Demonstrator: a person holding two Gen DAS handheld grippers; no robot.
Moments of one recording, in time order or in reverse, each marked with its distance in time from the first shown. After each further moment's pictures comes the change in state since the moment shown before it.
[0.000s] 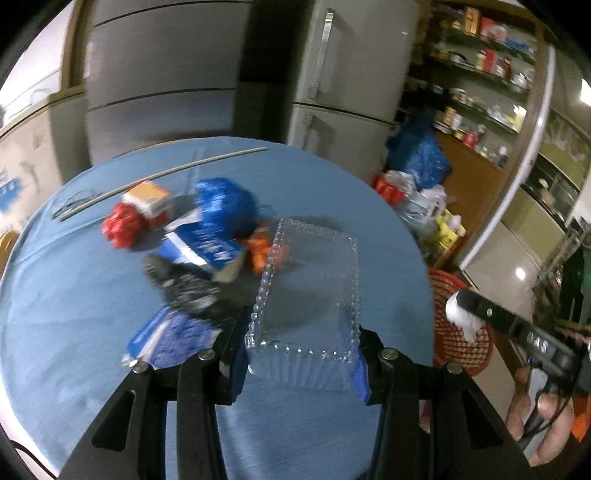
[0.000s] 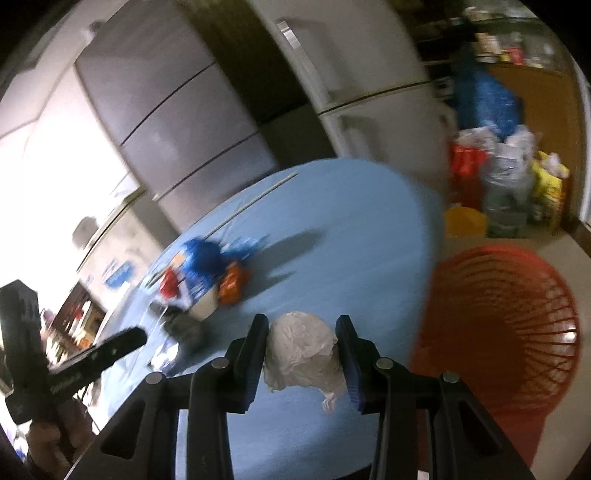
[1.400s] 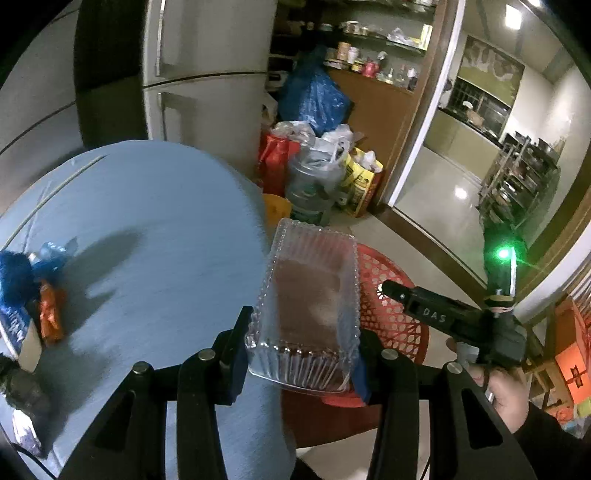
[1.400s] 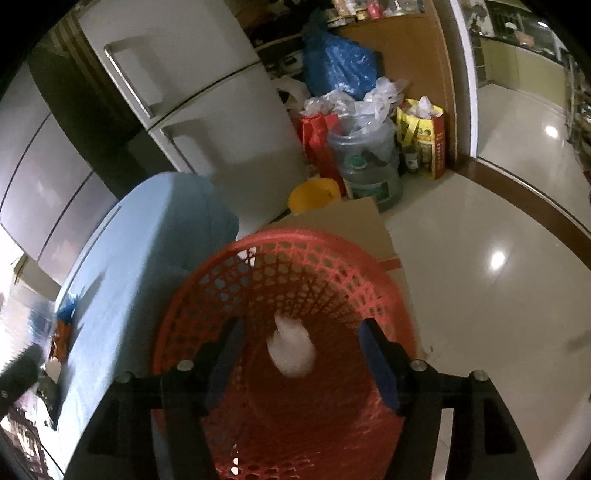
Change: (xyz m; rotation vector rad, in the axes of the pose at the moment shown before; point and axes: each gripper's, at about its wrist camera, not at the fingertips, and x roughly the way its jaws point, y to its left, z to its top) left arm 0.097 -0.182 0.019 0.284 0.156 -0.240; right arm -0.001 -0.203 0.006 0.257 0.034 -0.361
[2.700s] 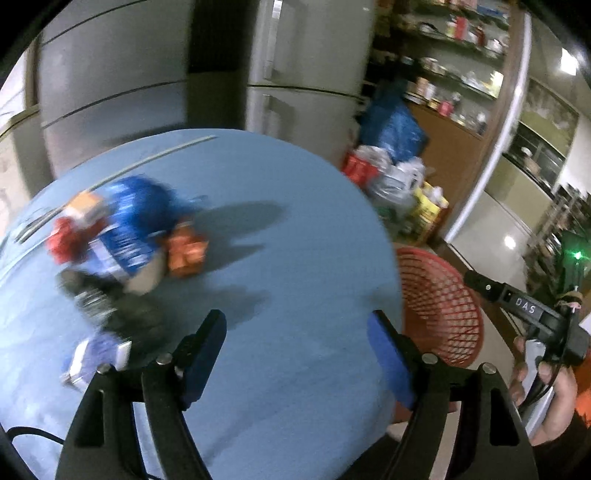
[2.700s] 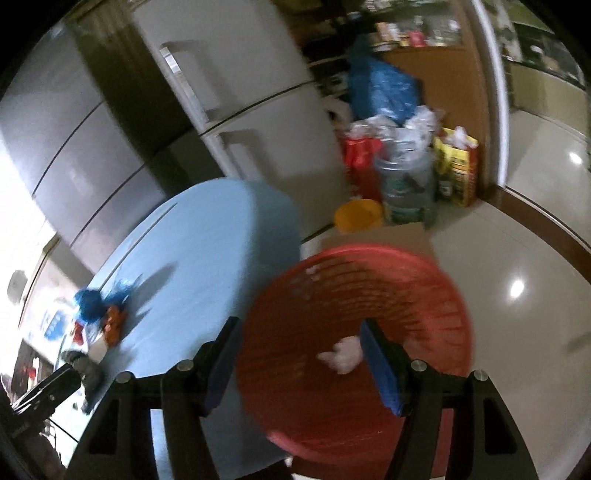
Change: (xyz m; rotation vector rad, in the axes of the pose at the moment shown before) left arm -0.082 0.108 -0.070 -0.221 -0.098 0.219; right arm -0.043 0.104 -0.025 -0.148 -0.037 0.120
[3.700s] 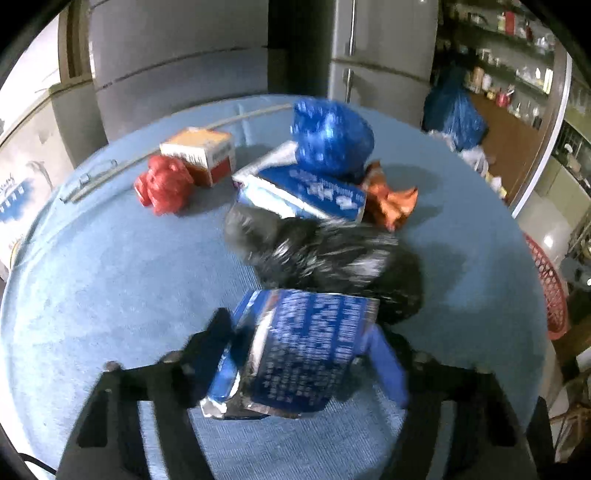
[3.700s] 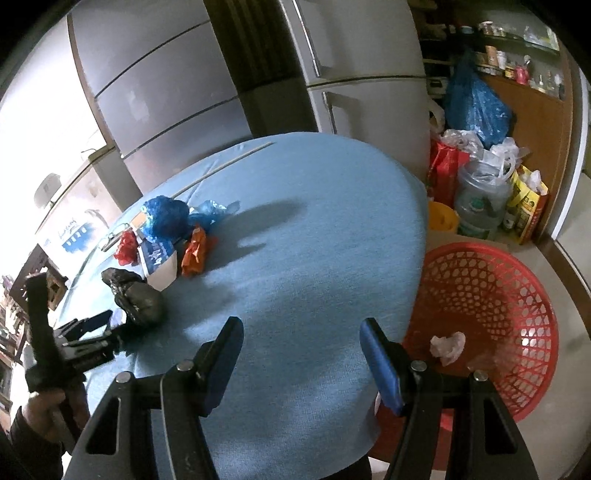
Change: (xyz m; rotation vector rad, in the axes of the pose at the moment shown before) left arm 0.025 0.156 -0.026 -0.013 0.049 0.157; right arm 0.020 0.142 -0.042 -0.267 0.103 0.085
